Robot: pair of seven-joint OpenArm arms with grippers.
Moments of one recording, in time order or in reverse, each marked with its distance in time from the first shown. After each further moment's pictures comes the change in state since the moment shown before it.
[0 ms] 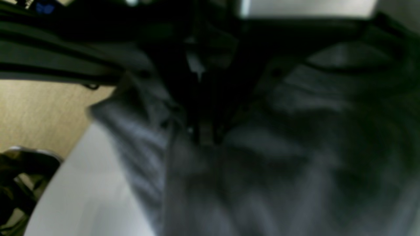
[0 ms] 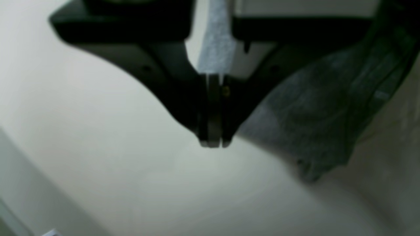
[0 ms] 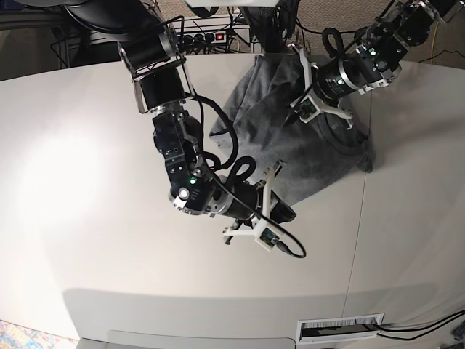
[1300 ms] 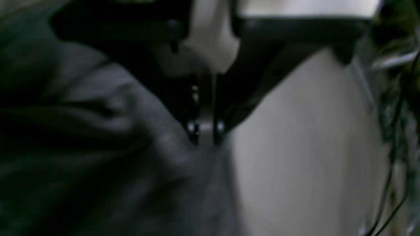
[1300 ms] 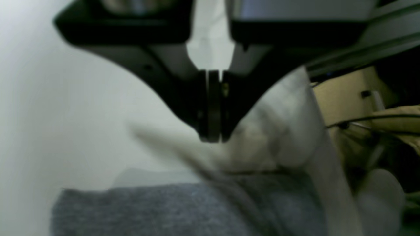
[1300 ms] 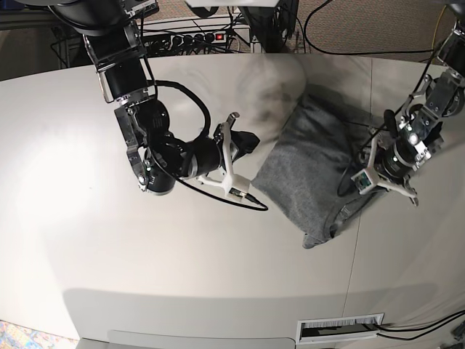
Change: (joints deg) left arm -23.0 -8.9 0.1 -22.6 20.1 -2.7 -0.9; right arm -3.7 13.0 -2.5 1.2 35.9 0.0 -33.9
